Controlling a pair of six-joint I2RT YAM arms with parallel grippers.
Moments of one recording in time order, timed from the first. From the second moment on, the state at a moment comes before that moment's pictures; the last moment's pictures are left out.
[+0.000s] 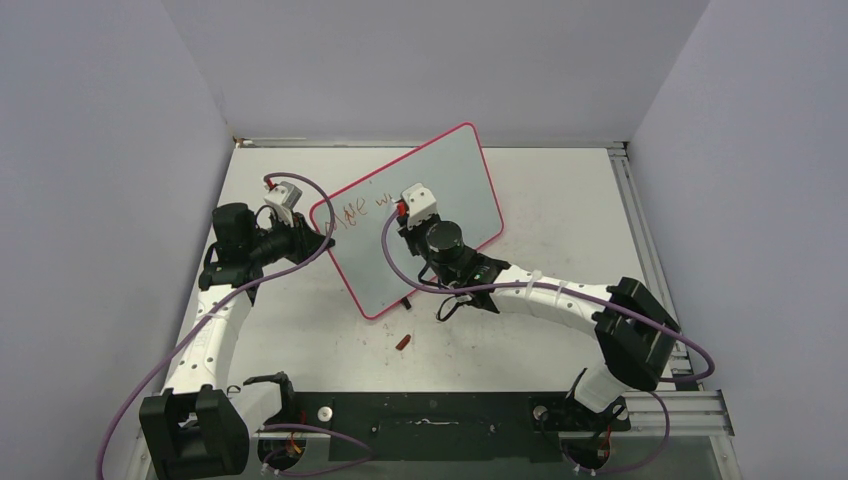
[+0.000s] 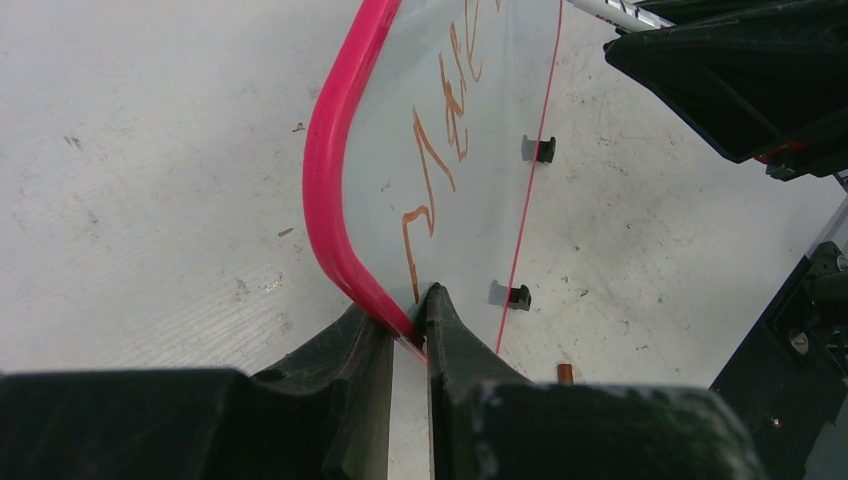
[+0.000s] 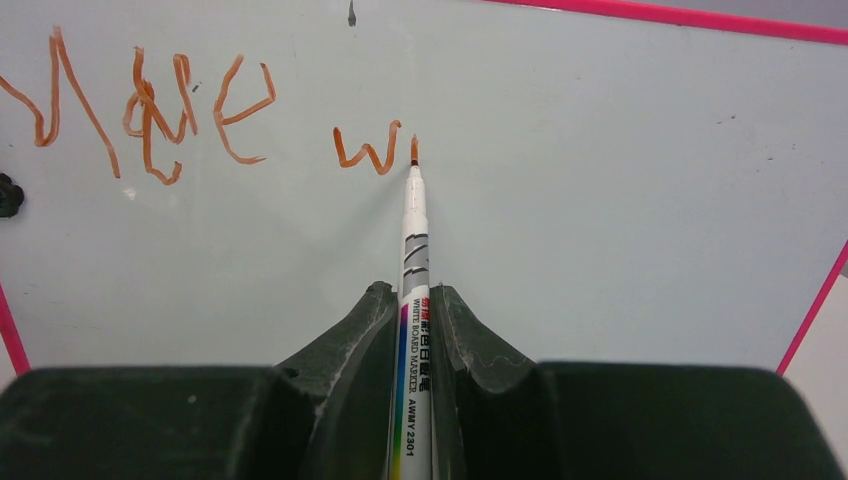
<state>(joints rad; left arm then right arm) 0.09 1.07 0.78 -0.24 0.79 0.00 0.95 1.57 1.02 0.39 0.40 -0.09</state>
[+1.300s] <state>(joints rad) 0.08 1.06 0.78 -0.25 0.79 0.00 0.95 1.60 1.07 0.43 0.40 -0.12</state>
